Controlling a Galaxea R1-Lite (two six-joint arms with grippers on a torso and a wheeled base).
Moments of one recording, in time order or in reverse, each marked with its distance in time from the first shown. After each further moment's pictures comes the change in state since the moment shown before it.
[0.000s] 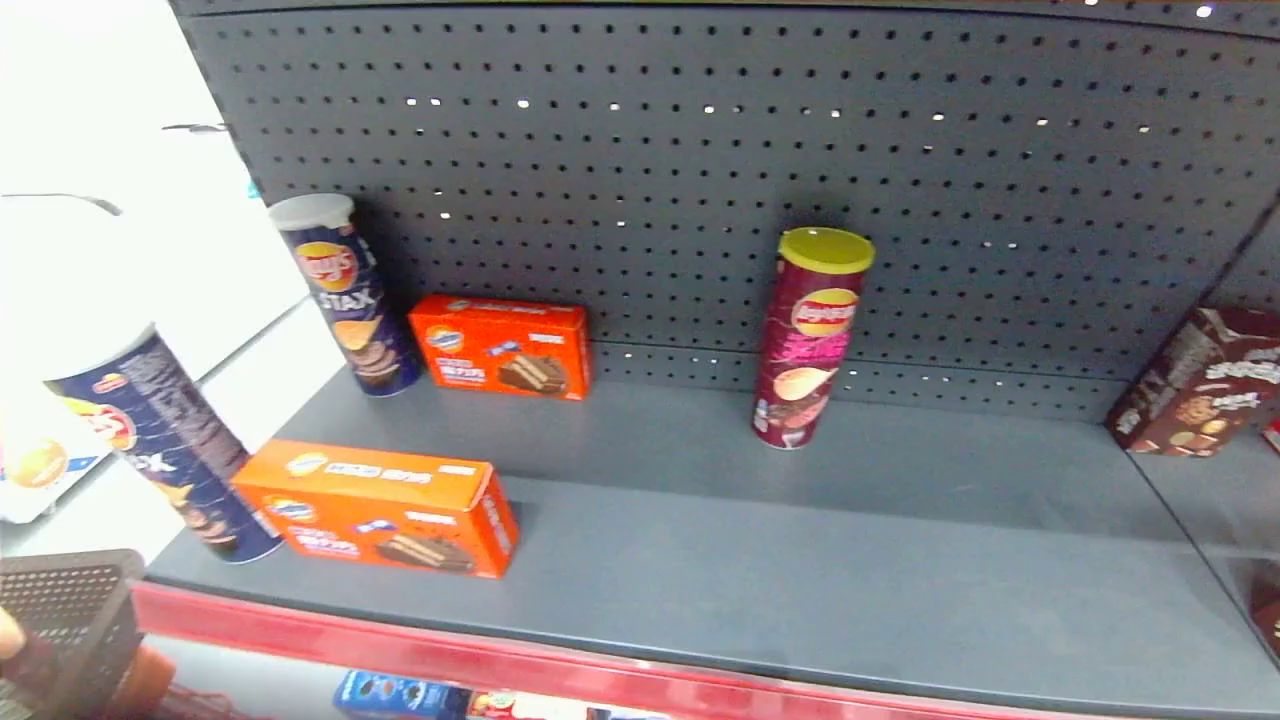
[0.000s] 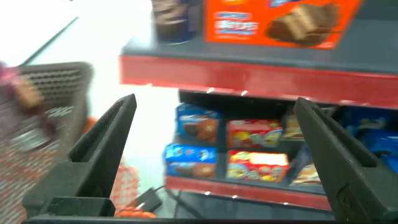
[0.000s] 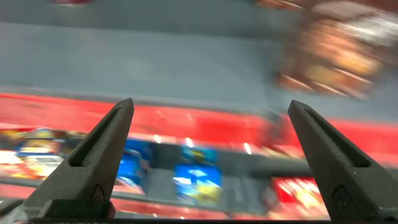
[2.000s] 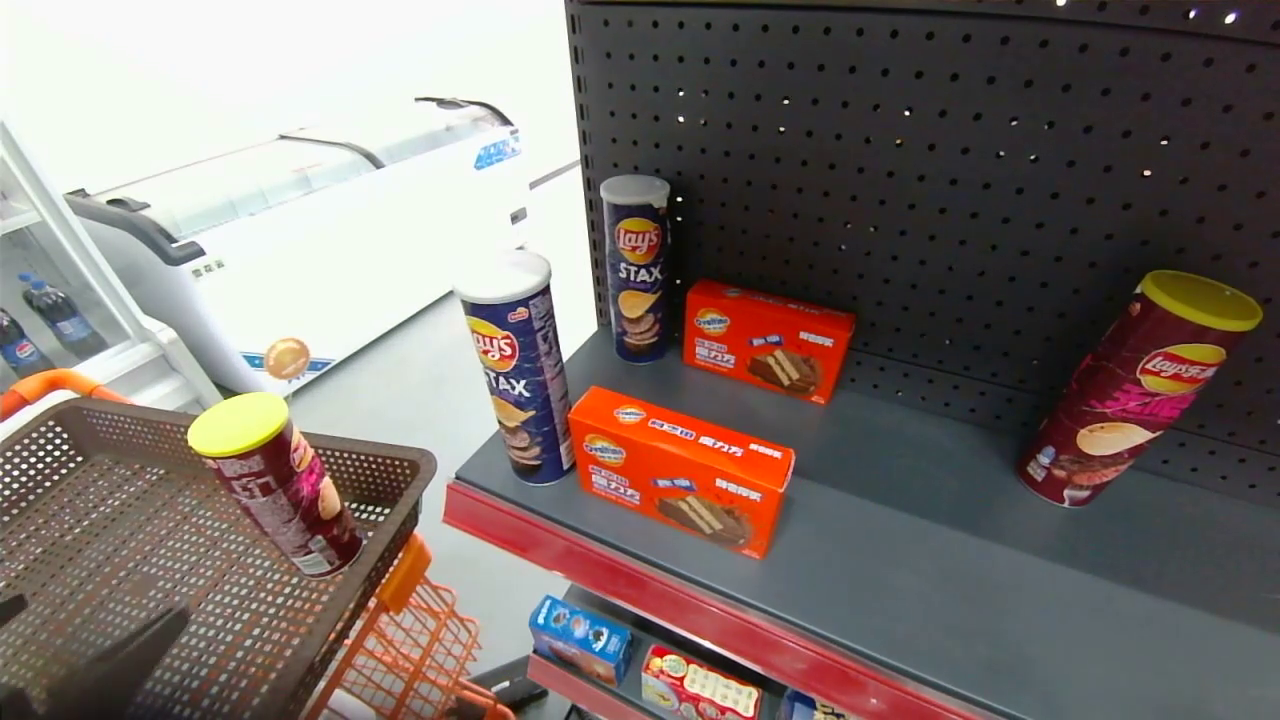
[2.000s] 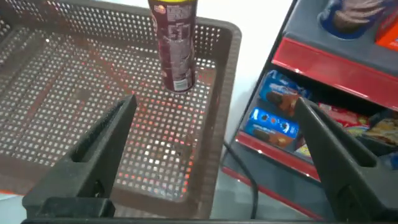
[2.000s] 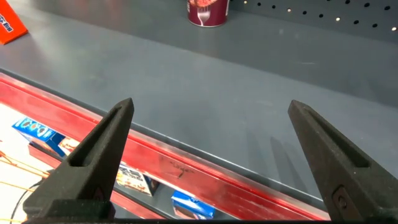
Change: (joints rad) left arm 0.013 0.777 -0.314 -0.181 0.030 -0.031; right arm 0.001 0.000 0.000 -0.001 -0.002 0.000
